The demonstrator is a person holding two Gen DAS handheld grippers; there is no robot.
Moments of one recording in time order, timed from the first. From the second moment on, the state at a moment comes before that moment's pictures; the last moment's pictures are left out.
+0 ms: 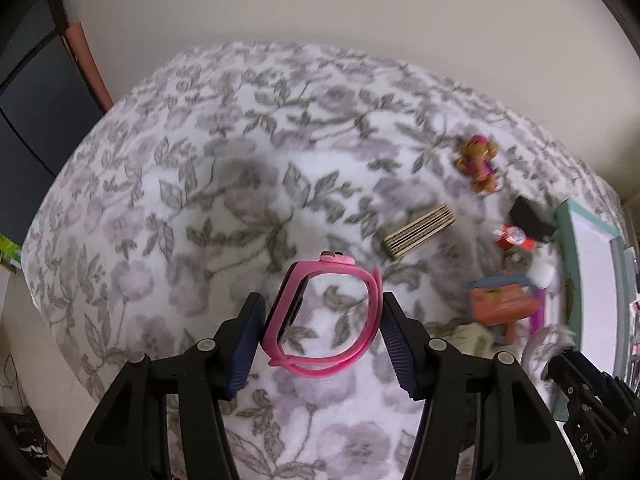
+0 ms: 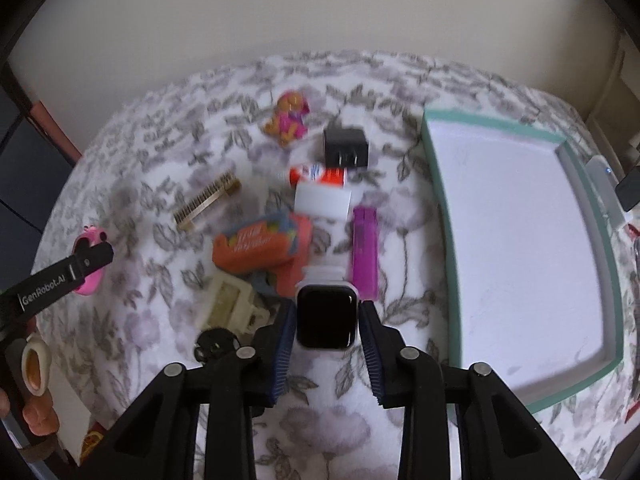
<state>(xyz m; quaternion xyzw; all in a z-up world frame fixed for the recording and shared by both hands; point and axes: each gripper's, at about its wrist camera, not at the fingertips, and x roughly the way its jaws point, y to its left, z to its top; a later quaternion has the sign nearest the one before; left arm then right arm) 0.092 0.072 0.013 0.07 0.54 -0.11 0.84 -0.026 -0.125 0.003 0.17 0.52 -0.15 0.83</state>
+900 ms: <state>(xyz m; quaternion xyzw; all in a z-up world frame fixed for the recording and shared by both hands) 0.077 -0.002 0.035 0.03 0.57 -0.10 0.82 -0.032 -0.166 0.002 0.25 0.50 -0.14 0.82</state>
